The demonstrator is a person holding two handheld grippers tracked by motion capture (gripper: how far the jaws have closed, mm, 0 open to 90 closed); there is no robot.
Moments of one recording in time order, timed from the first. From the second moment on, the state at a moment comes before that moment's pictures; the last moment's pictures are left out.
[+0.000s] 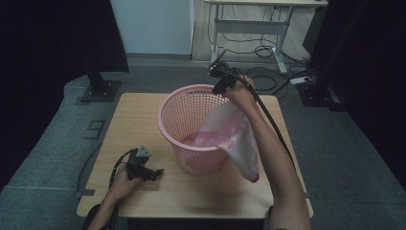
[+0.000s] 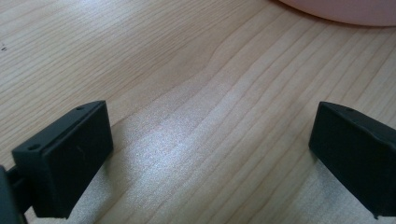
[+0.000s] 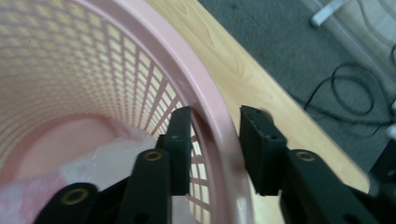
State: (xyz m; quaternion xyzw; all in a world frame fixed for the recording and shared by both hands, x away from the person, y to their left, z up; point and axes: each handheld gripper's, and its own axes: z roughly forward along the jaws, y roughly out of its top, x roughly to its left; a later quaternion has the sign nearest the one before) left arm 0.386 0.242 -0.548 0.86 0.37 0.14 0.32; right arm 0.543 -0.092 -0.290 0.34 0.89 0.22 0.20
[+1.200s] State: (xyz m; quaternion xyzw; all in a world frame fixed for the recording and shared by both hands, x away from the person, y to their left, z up) left arm 0.387 0.241 -0.548 0.86 0.37 0.13 0.33; right arm 0.537 -0.138 -0.288 0.42 0.85 0.23 0.21
